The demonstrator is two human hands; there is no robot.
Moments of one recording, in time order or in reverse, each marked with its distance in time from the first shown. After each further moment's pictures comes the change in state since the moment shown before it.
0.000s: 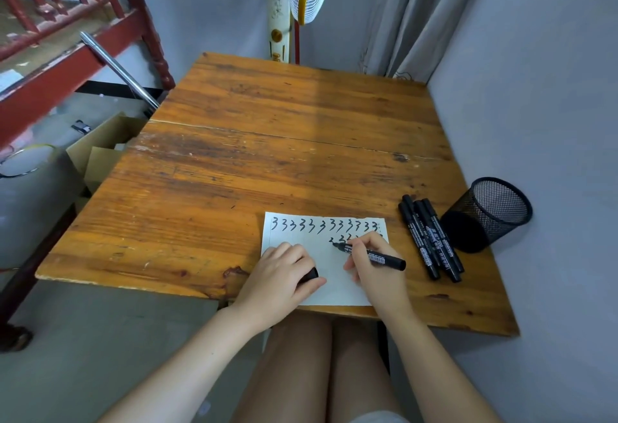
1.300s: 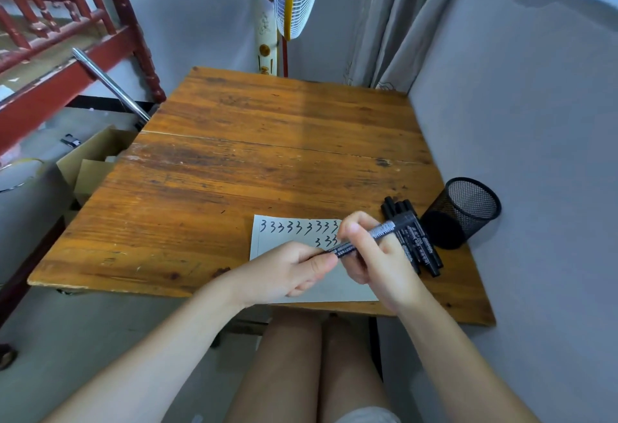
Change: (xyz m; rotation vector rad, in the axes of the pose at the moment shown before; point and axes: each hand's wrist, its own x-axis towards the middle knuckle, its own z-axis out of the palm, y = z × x) left_hand 0.023 0.043 -0.068 -0.987 -0.505 -0.179; right_hand -0.023 -0.075 -0.036 0.365 -0.398 -0.149
